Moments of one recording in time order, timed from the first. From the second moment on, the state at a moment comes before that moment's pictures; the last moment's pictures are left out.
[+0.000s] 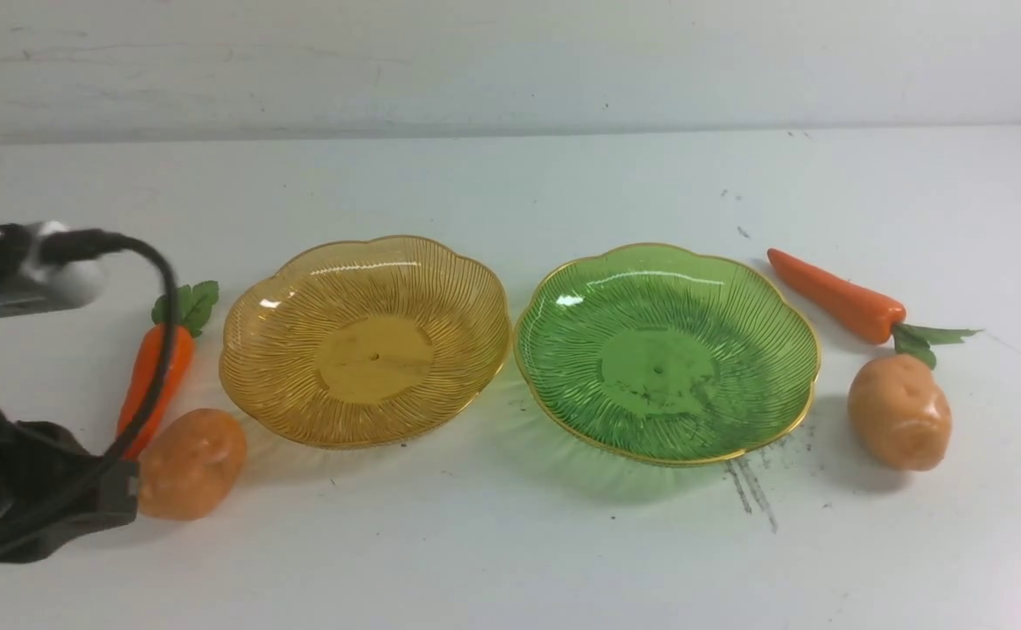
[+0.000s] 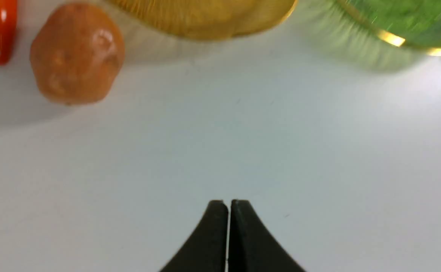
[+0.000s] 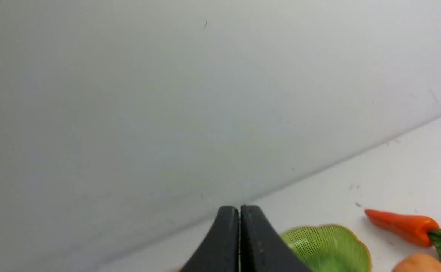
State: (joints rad) right arm 0.18 0.23 -0.52 0.14 0.51 0.44; left arm -0.06 0.99 -0.87 -0.28 1.04 0.12
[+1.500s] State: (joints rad) right arm 0.31 0.83 -0.92 0.29 1.08 -0.05; left arm -0.06 1.80 -1.07 0.01 0.68 0.20
